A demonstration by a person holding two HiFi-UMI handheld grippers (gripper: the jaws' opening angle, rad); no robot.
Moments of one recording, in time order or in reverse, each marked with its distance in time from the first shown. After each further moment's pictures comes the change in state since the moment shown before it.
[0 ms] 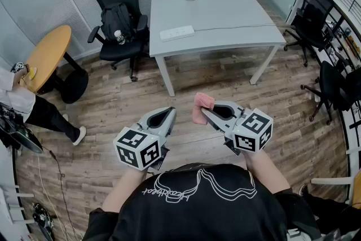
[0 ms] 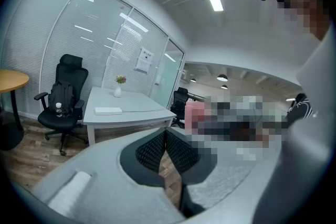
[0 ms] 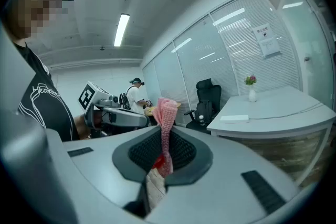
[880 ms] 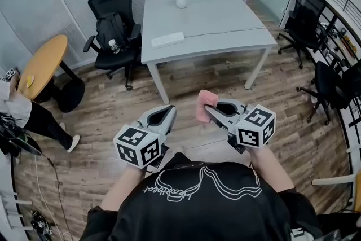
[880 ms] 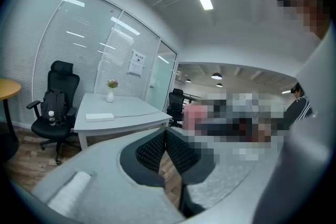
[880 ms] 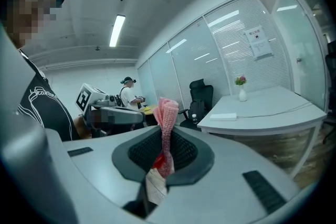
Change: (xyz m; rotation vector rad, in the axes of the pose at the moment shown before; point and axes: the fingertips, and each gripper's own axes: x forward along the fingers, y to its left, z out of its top) left arm 0.032 -0.041 0.003 0.080 -0.035 -0.036; right arm -0.053 -0.033 -0.008 0.017 0.000 -0.056
